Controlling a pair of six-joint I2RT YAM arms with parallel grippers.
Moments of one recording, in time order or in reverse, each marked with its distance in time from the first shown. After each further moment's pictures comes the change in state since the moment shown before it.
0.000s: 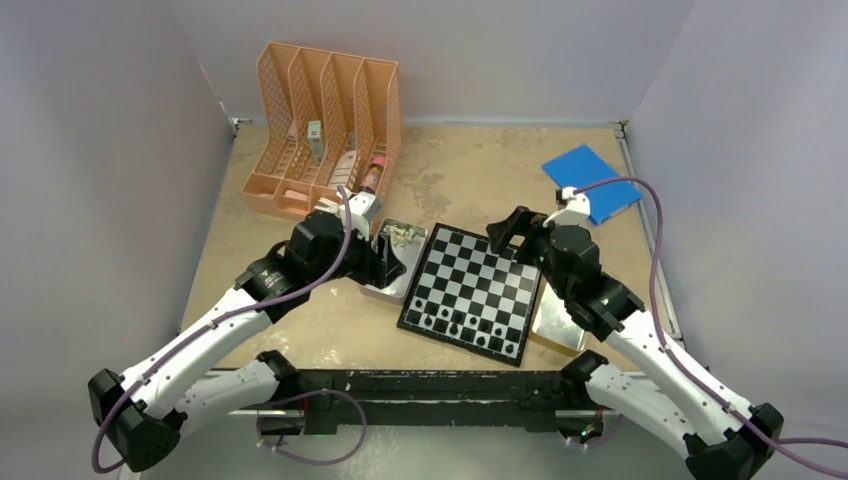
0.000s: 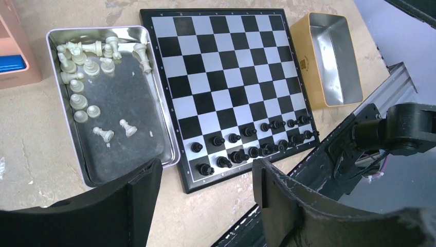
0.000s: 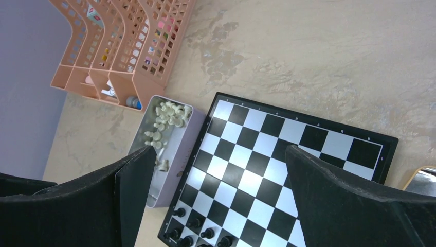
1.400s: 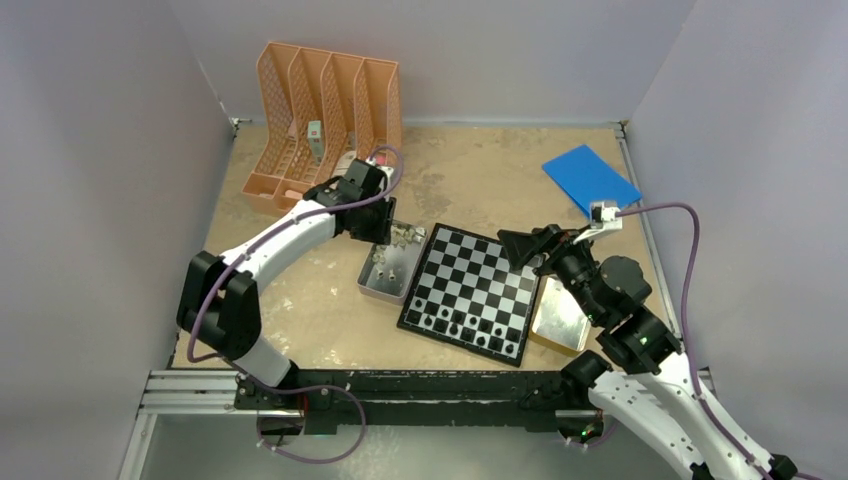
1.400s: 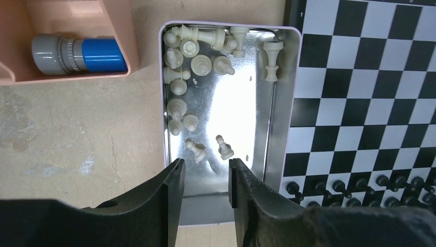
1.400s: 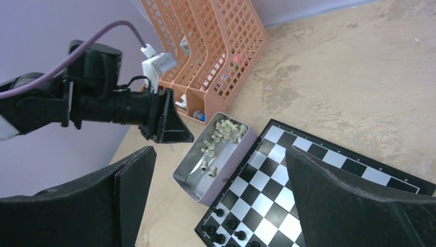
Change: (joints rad) left arm 0.185 0.643 0.362 -0.205 -0.103 0.116; right arm 0.000 -0.265 -0.020 0.031 -0.142 -0.055
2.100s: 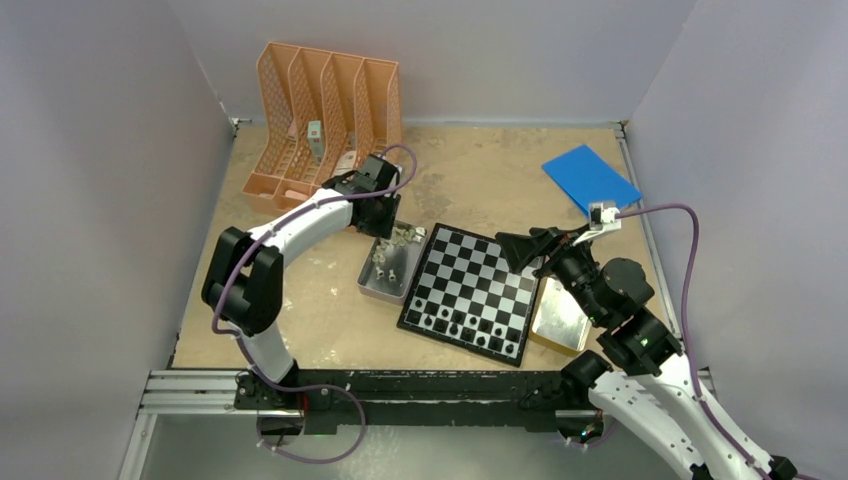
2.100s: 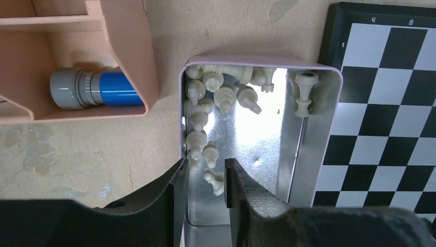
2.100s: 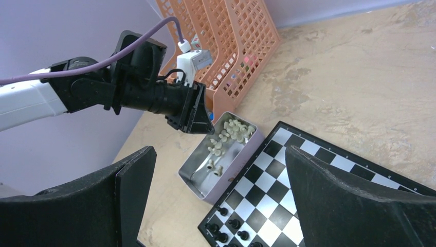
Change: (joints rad) left arm 0.004 0.173 0.093 0.008 -0.085 0.037; right arm 0.000 -0.018 -0.011 0.025 -0.051 -0.019
